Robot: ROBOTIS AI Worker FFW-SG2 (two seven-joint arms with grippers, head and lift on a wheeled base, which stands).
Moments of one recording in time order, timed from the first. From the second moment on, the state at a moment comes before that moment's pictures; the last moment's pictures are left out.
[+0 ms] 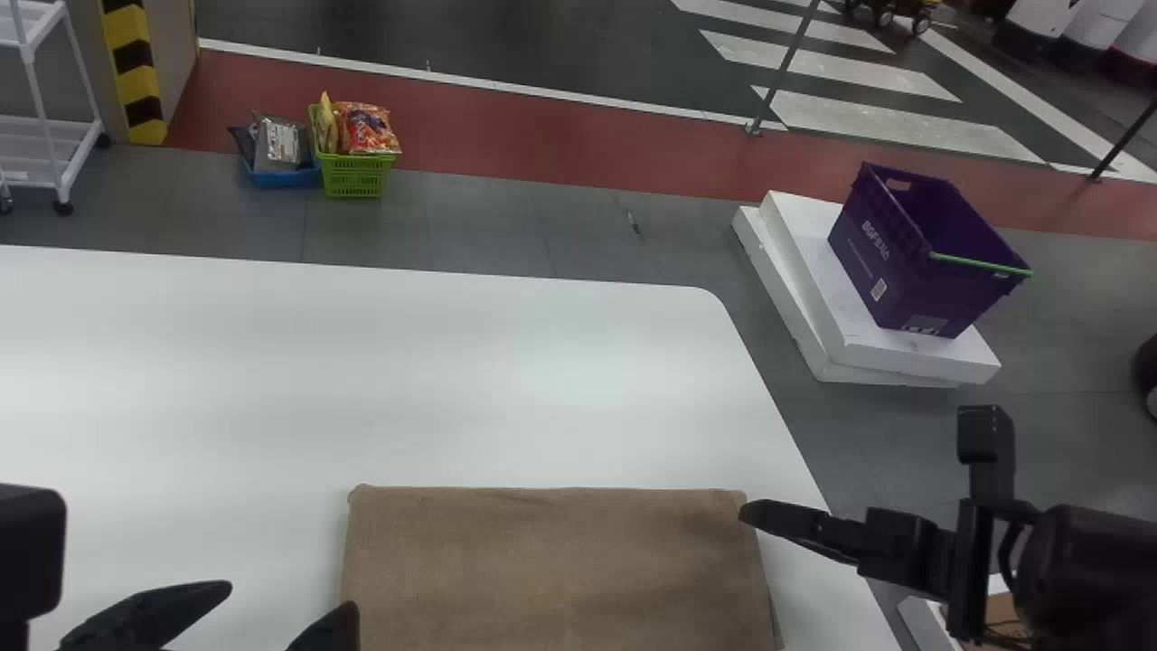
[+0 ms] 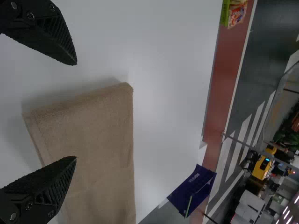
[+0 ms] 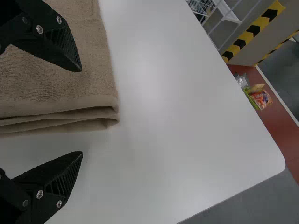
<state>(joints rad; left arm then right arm) 0.50 0.07 -0.15 -2.59 0.23 1.20 -0.21 0.10 -0.17 -0.59 -2.11 0.21 1.56 1.09</state>
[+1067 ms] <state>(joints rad) 0.56 0.07 -0.14 -2.64 0.22 1.18 -0.22 0.07 -0.12 -0.39 -2.11 0.25 1.56 1.09</state>
